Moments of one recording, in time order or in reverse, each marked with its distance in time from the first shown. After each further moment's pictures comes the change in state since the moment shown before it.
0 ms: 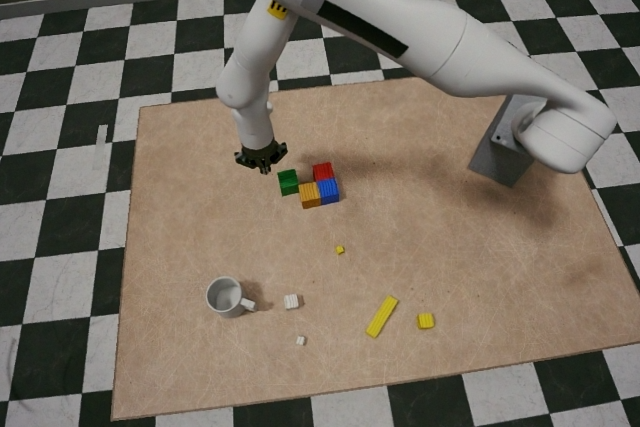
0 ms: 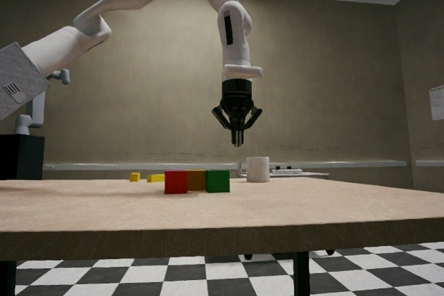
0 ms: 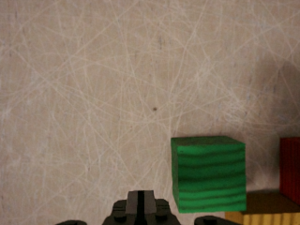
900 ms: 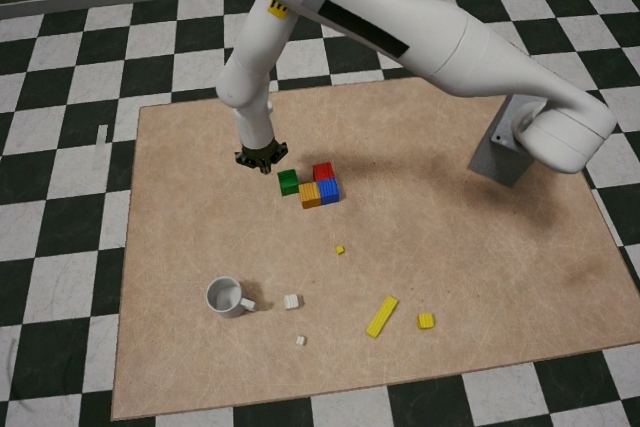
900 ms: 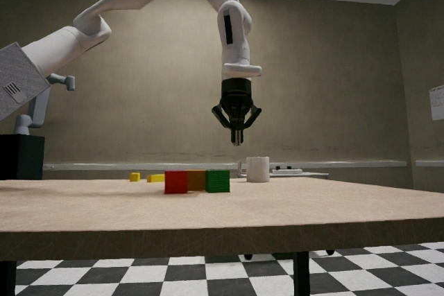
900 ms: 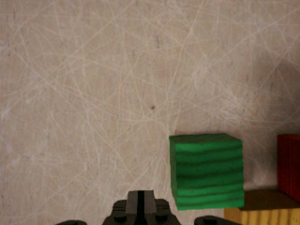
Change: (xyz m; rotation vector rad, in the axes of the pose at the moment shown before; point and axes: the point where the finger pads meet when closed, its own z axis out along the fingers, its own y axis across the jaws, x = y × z) arm -0.001 0.001 -0.002 -0.002 -0.002 0.009
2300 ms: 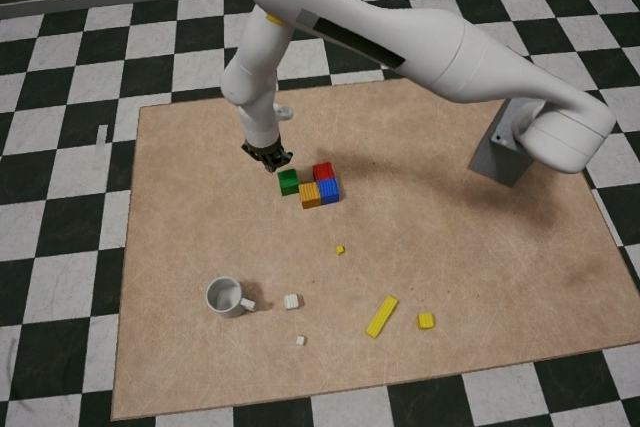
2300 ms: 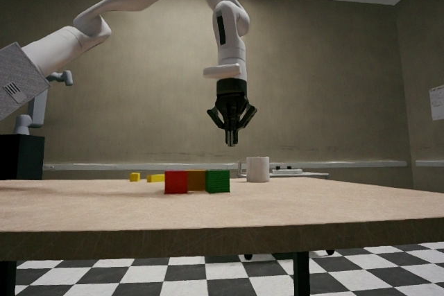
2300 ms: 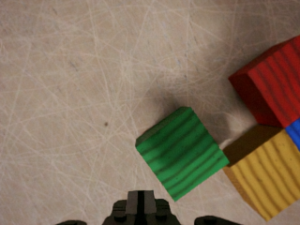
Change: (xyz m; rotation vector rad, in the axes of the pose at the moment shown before) arm 0.003 0.014 0.002 -0.010 0.006 0.580
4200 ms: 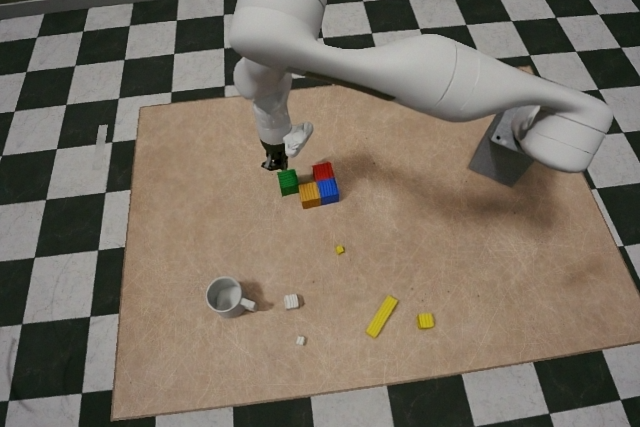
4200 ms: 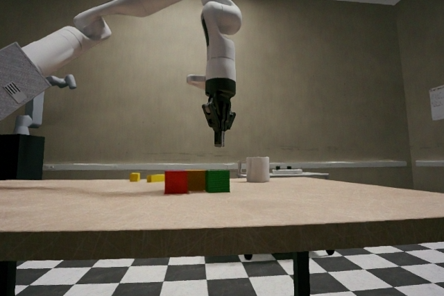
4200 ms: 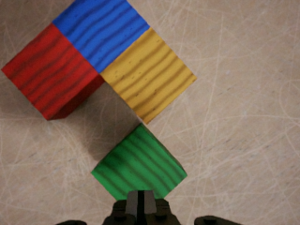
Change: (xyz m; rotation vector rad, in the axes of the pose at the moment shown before) arm 0.017 0.024 0.002 -0.005 0.008 1.700
